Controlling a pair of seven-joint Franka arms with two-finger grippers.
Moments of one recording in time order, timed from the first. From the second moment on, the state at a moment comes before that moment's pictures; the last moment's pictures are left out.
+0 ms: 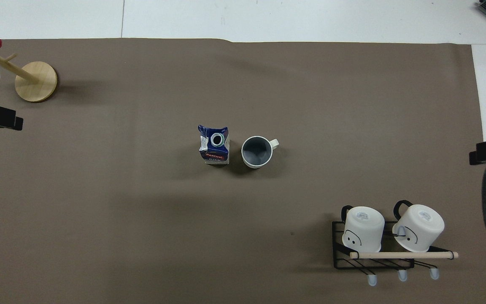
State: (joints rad) left arm -0.07 0.03 0.03 -1.43 -0.05 1.53 0.09; right arm 0.10 -0.09 -0.13 -1.52 -0.03 1.41 0.08
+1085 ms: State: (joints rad) left arm -0.07 0.00 0.03 -1.47 -0.05 1.51 0.09; right arm 0.10 -0.09 -0.13 -1.52 -0.03 1.41 0.08
